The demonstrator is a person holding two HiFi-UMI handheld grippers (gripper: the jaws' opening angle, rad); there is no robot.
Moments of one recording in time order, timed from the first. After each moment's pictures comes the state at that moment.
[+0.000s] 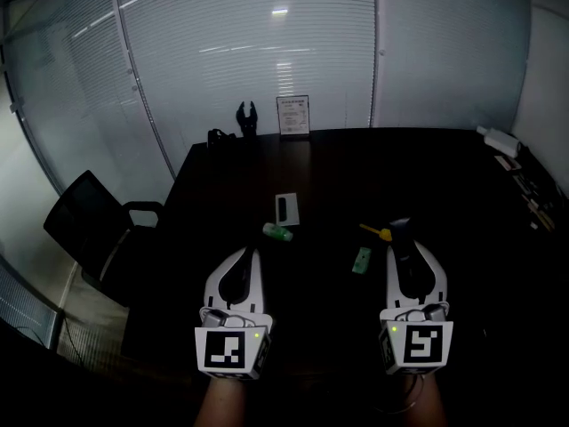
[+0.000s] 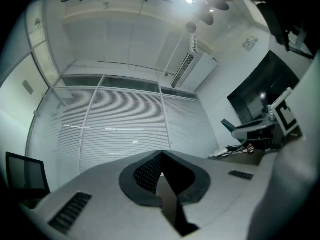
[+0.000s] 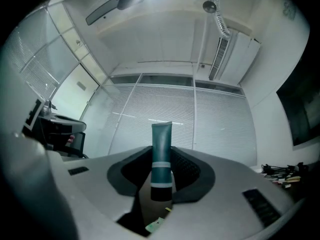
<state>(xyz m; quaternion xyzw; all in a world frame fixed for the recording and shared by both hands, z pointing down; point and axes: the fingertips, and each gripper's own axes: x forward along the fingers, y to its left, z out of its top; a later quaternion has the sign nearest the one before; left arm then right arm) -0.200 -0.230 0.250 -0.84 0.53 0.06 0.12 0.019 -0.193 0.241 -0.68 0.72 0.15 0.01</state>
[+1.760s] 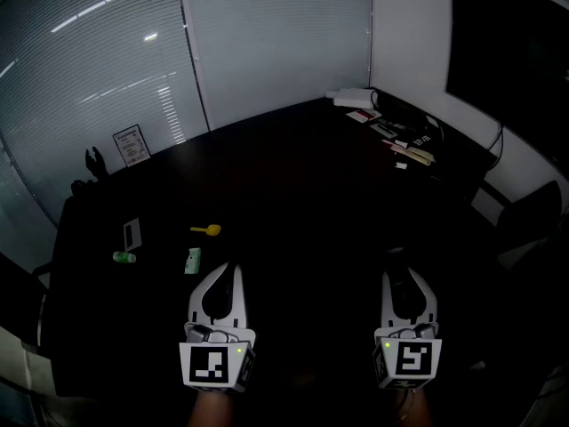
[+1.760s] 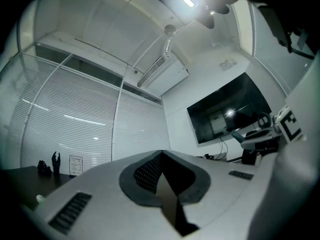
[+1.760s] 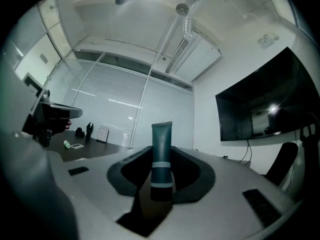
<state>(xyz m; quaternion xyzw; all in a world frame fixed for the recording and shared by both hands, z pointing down) 0.183 -0.072 0.277 -0.93 0.34 0.07 0.08 0.397 0.077 0.321 -0.84 0.53 0.08 -0.04</state>
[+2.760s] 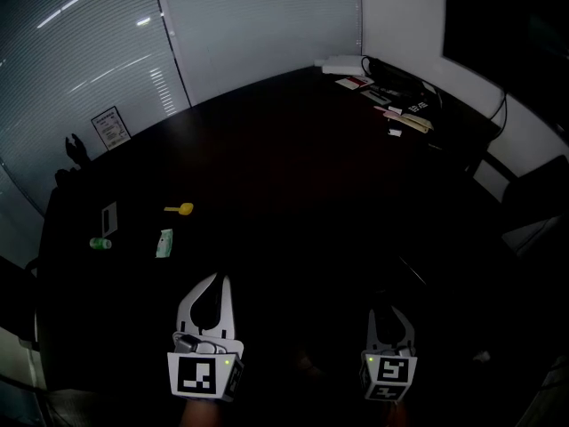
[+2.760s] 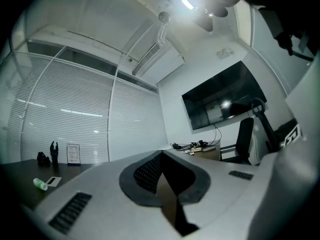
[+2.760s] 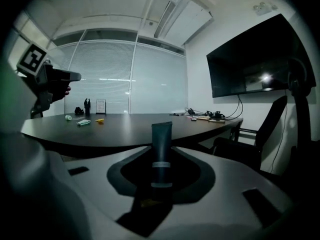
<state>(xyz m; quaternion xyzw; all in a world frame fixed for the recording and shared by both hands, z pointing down) 0.226 -0.049 0.369 -0.94 0.34 0.01 0.07 0.439 0.125 0.536 -0.85 0.51 -0.11 -0.09</state>
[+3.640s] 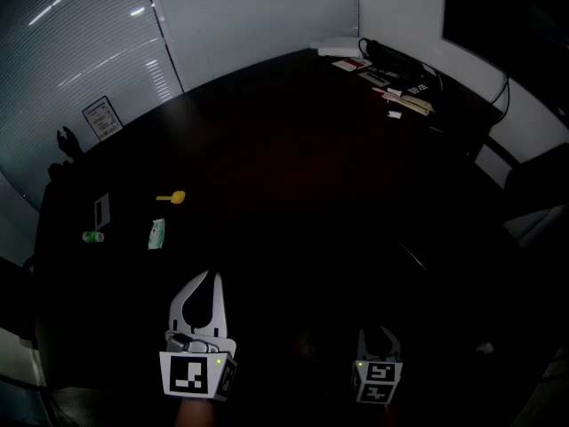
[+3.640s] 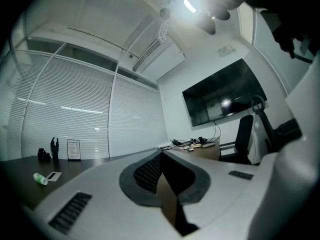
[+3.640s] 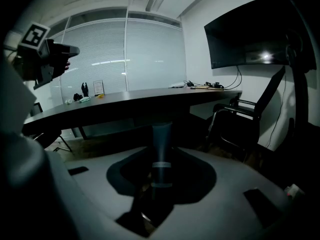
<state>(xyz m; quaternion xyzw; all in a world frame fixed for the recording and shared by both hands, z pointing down) 0.224 -0.055 0.395 -0.94 0.34 -0.01 0.06 0.412 0.156 0.656 -0.83 0.49 -0.25 -0.13</state>
